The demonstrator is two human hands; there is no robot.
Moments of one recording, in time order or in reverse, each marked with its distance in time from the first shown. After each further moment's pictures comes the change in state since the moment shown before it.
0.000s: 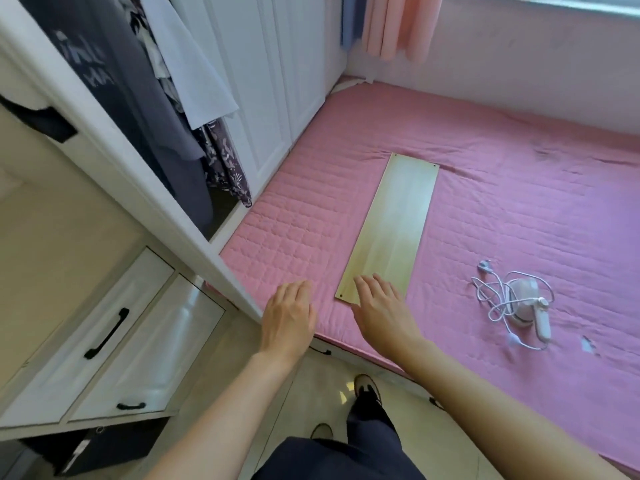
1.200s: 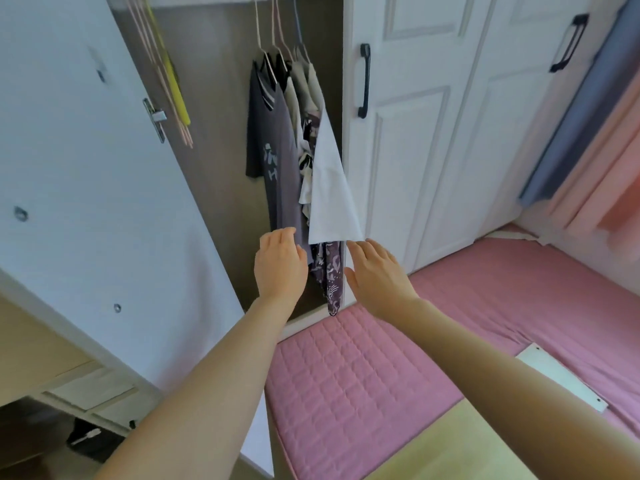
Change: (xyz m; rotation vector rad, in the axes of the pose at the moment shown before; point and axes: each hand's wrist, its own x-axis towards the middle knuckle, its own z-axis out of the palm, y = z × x) left_hand 0.277 -0.080 -0.181 0.077 0.638 -0.747; right_hand 0.373 -0.050 -0.179 0.038 0.201 -0.762
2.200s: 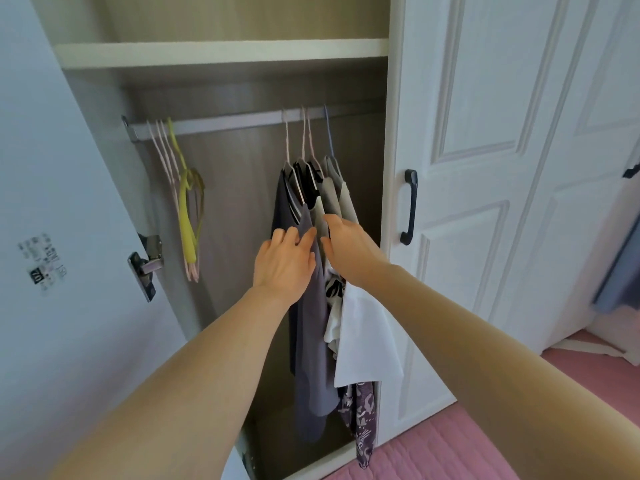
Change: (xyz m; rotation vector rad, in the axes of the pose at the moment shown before) left_hand 0.271 0.000 -0.022 0.438 0.080 0.314; right_hand 0.314 0.006 -0.071 0.186 0.132 -0.085
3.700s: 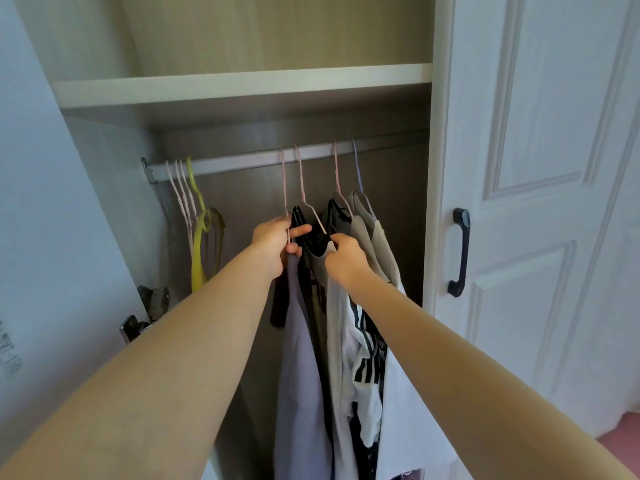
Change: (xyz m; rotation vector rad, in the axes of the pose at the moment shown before) left_hand 0.118 -0.064 -0.019 -1.678 -0.011 -0.916; right_hand 0.095 -0.018 0.027 0.768 -0.007 0.366
